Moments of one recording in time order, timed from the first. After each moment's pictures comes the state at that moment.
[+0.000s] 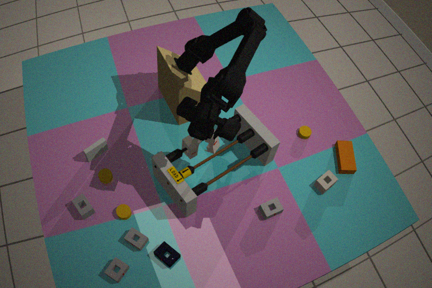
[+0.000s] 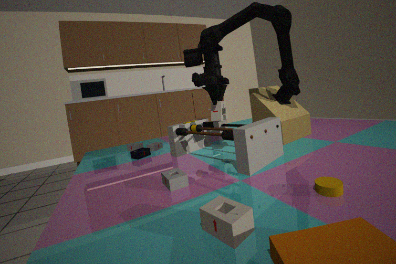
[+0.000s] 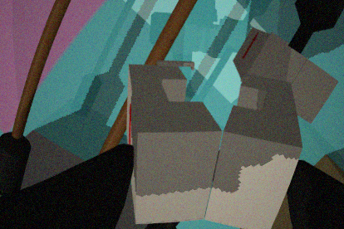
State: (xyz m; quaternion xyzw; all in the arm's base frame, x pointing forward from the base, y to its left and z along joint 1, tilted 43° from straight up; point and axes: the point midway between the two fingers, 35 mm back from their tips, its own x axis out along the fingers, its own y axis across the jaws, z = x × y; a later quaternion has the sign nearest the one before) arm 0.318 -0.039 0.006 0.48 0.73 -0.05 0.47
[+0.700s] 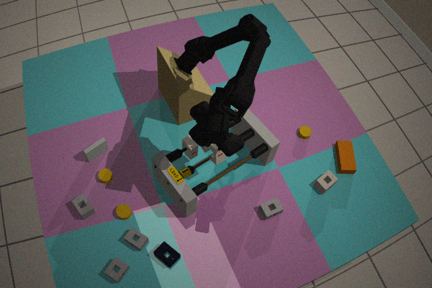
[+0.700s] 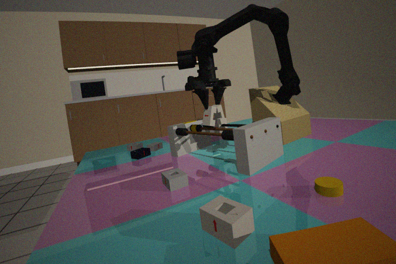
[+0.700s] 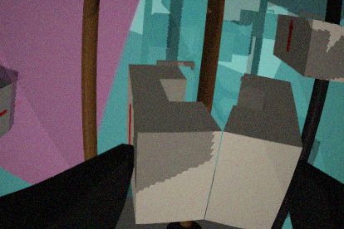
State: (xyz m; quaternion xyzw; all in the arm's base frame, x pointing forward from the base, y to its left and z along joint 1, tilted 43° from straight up) arm 0.350 -0.020 0.006 0.57 0.71 -0.19 0.36
